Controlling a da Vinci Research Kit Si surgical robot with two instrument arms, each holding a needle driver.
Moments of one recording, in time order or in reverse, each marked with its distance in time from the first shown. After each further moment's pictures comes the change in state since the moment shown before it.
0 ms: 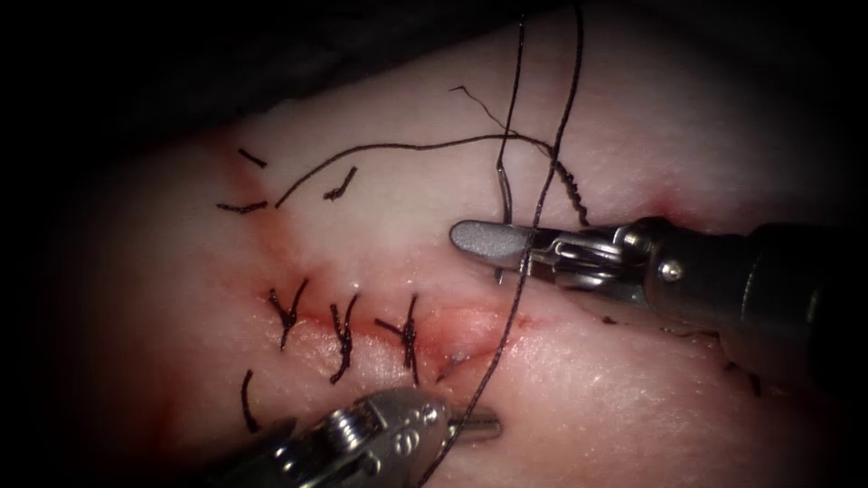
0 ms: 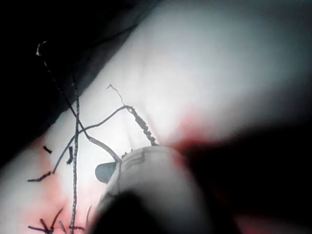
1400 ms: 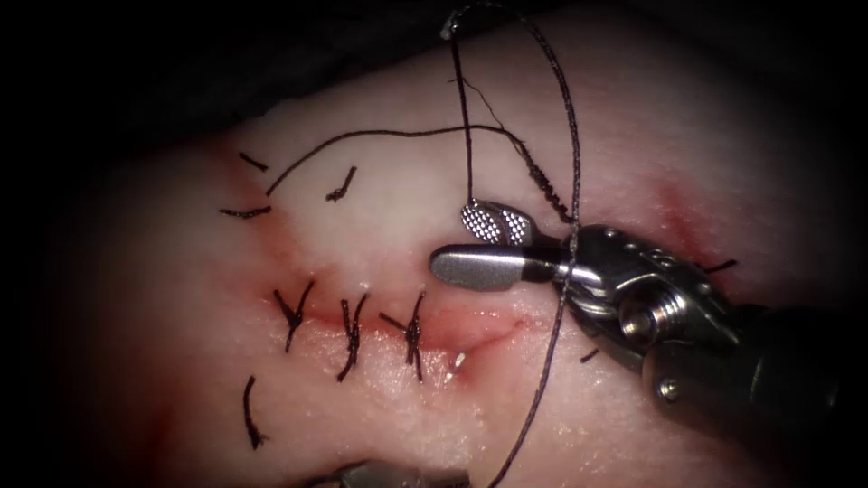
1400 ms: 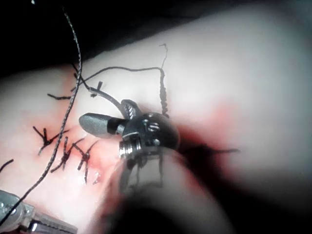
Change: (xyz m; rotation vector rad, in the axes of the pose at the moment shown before) right arm 0.008 -0.005 -0.007 -0.380 0.265 -1.181; left arm 0.000 0.003 -0.005 0.010 -0.026 0.053
